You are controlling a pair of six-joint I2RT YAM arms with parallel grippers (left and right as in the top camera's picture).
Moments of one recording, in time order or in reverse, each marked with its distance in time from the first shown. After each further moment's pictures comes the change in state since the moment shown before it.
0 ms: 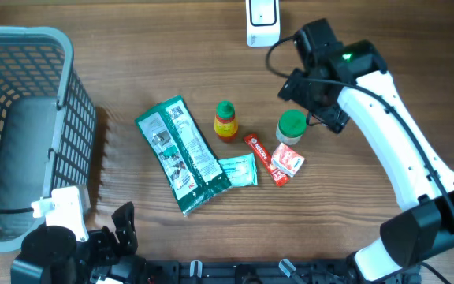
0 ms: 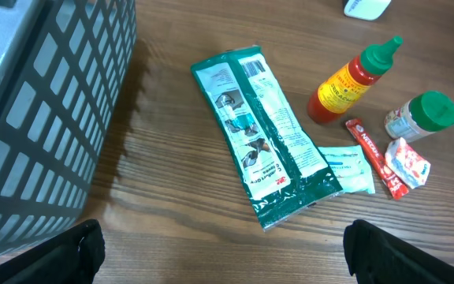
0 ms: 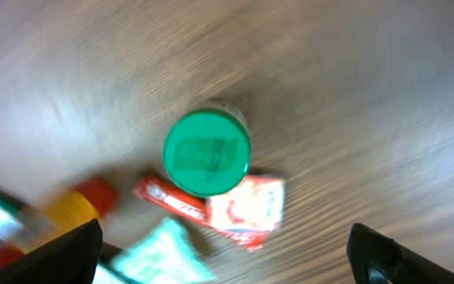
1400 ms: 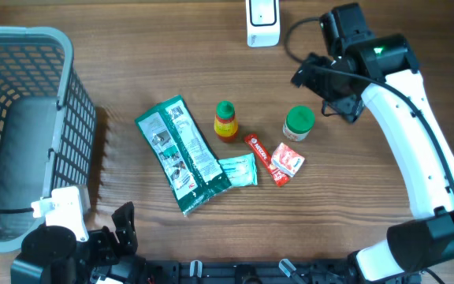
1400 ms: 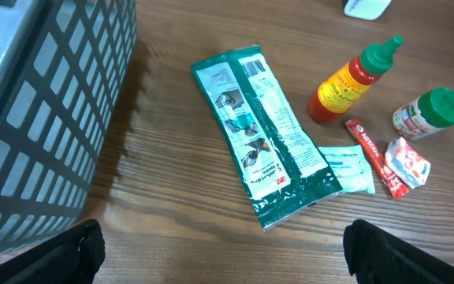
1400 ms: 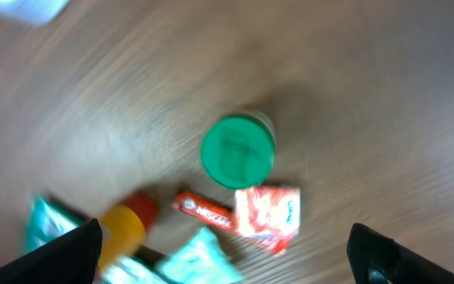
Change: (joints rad) left arm 0.000 0.000 0.000 0.000 0.000 0.000; right arm -0.084 -0.039 0.061 -0.013 -0.047 -0.007
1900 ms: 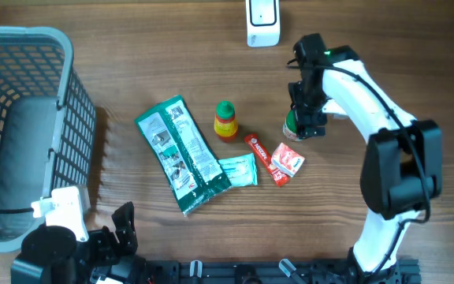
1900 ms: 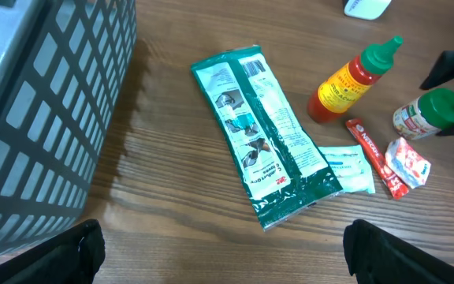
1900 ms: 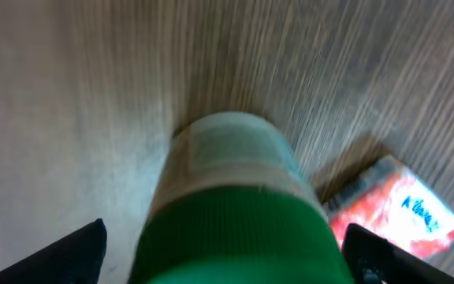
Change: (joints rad) left arm 0.000 0.000 0.000 0.000 0.000 0.000; right arm -0.014 0.325 -0.176 0.234 -0.108 0.698
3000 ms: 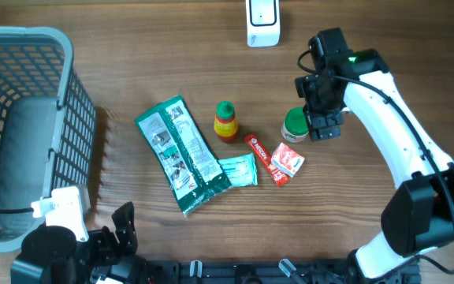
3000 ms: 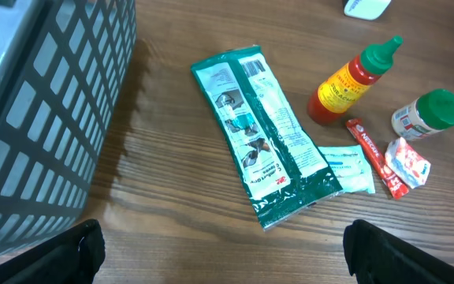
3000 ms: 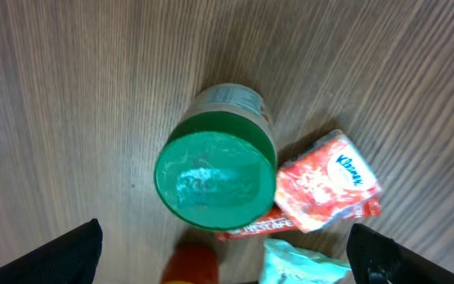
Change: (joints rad) left arm 0.000 0.000 0.000 0.000 0.000 0.000; right arm -0.002 -0.241 -0.048 -0.041 0.003 -0.096
